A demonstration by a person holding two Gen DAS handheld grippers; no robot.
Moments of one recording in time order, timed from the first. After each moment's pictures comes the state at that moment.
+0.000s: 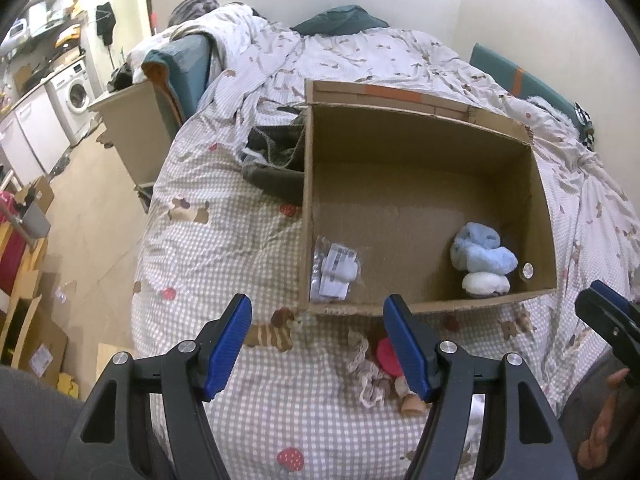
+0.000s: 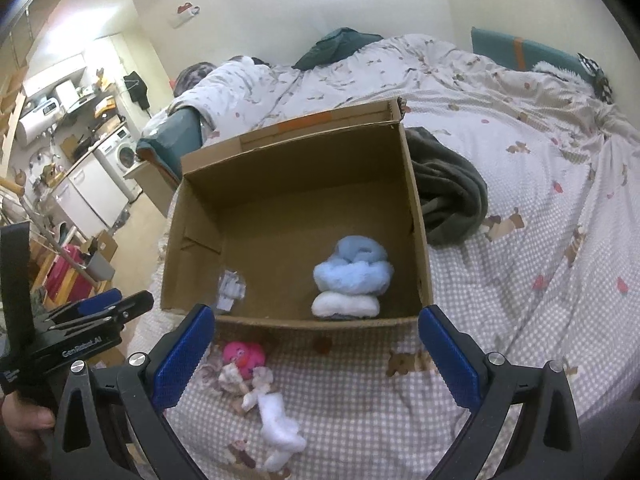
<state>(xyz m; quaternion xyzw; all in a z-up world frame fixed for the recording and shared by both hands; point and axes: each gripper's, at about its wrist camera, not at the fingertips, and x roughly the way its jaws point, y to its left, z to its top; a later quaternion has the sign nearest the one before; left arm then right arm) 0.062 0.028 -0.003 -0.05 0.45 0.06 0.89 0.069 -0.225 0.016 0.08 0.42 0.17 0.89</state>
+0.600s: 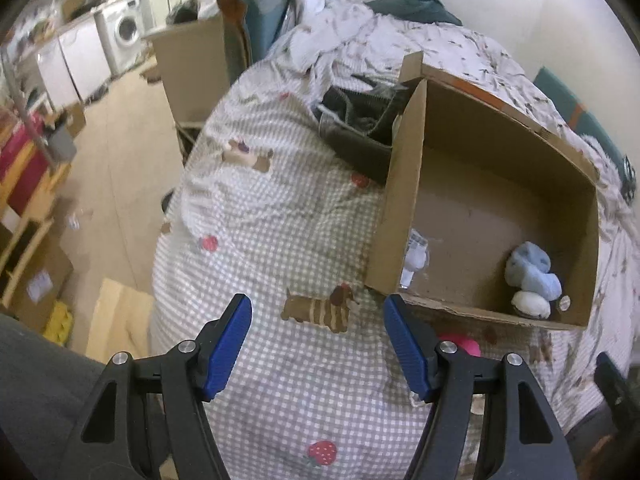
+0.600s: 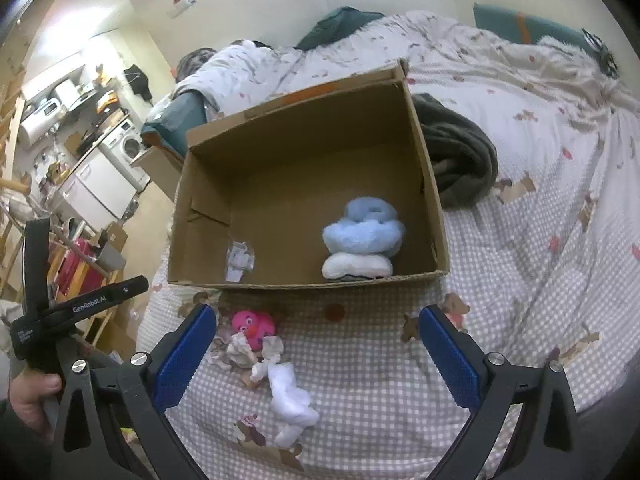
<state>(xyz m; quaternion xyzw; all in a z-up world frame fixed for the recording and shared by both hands) 0.063 0.087 -0.033 -0.14 0.49 0.13 0.85 0.063 -0.225 -0.006 0.10 0.45 0.18 0.87</state>
